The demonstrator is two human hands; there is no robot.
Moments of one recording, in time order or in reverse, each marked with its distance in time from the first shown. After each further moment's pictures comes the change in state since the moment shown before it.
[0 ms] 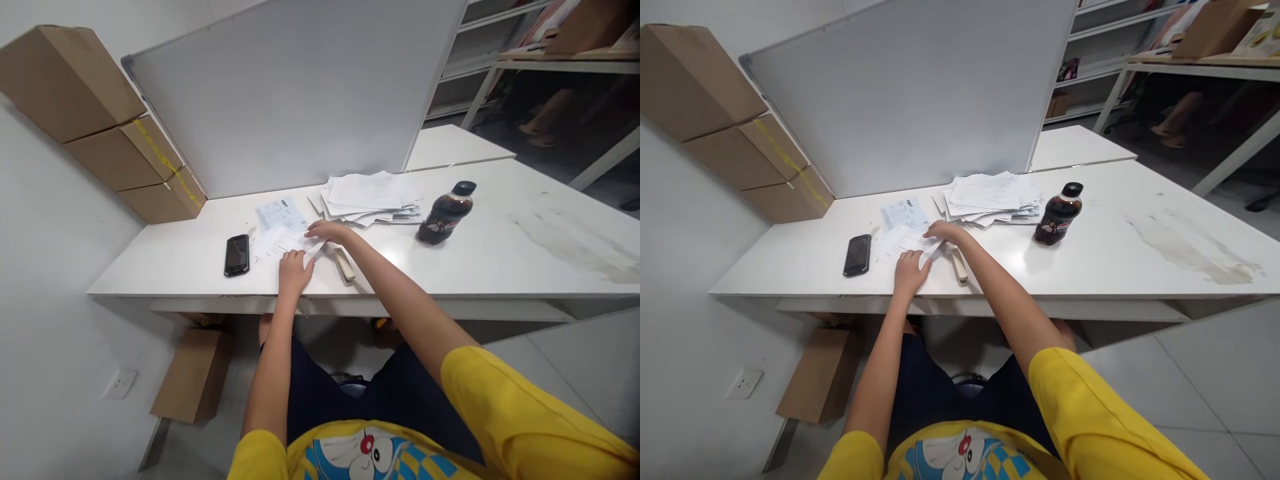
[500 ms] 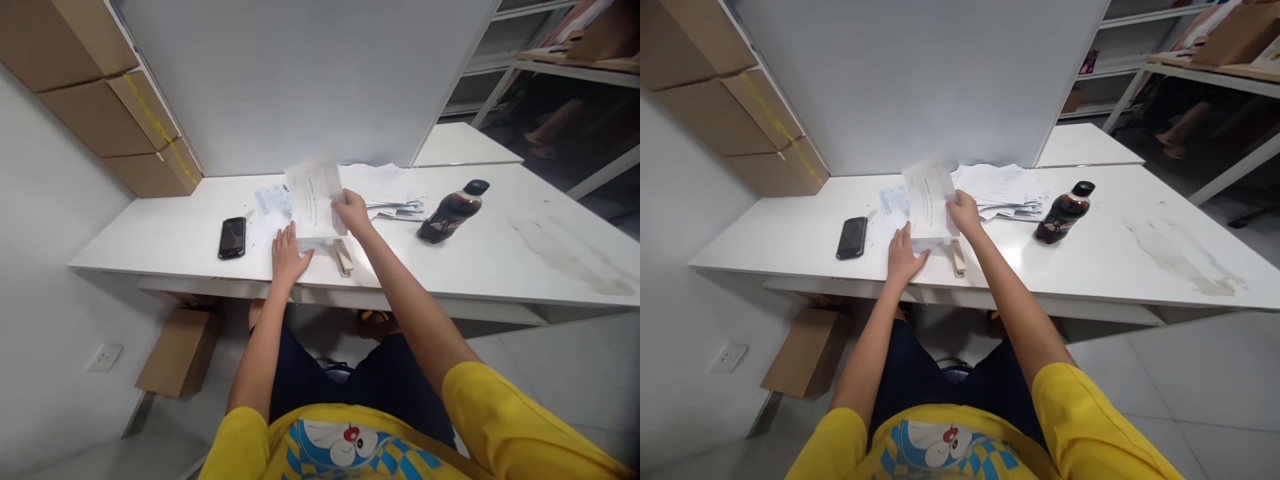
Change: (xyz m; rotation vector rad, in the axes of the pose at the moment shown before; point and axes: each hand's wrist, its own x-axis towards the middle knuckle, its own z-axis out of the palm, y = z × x) left_hand -0.003 0.002 -0.001 -0.116 0.008 -0.149; right_hand -0.035 0.007 -0.025 0.006 0.574 -0.235
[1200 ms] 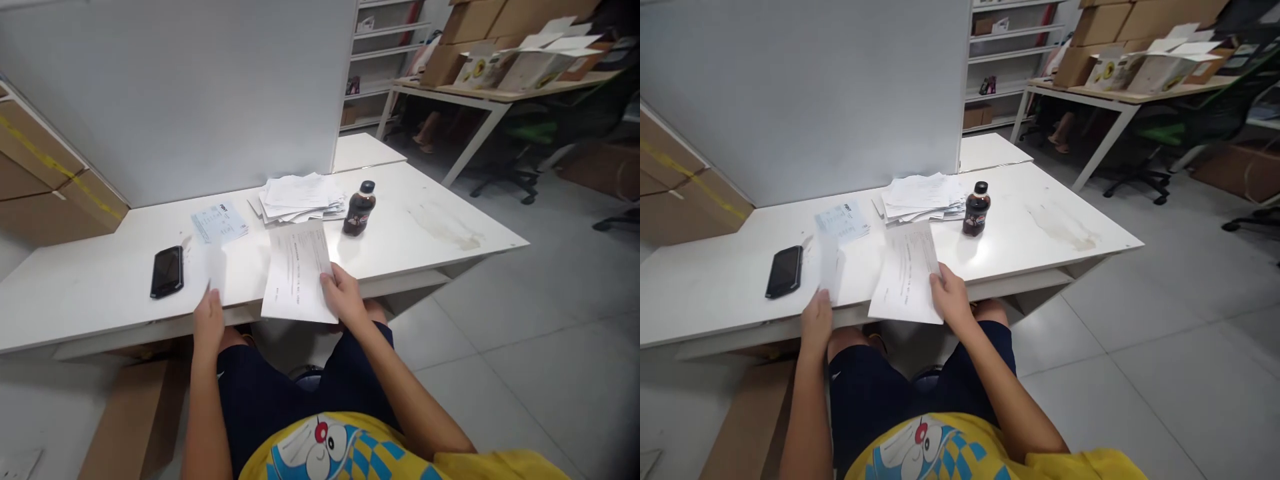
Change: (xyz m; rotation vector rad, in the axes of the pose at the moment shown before) left_hand -0.055 -0.032 -0.042 -0.203 0.178 -0.164; right_hand -0.182 0.035 -0.081 0.247 0.153 0.150
